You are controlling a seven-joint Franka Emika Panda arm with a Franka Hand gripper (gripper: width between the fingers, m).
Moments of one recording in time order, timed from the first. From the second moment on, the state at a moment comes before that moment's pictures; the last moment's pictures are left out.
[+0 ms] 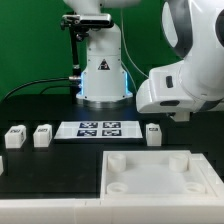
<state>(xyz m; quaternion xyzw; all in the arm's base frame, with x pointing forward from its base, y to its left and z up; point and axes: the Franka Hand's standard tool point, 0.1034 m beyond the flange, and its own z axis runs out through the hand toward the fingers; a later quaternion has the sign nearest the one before) 0.419 0.151 0.065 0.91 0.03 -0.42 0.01</state>
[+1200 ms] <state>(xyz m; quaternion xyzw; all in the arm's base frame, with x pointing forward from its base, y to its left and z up) 0.510 0.110 0.098 0.99 0.11 0.07 -0.04</state>
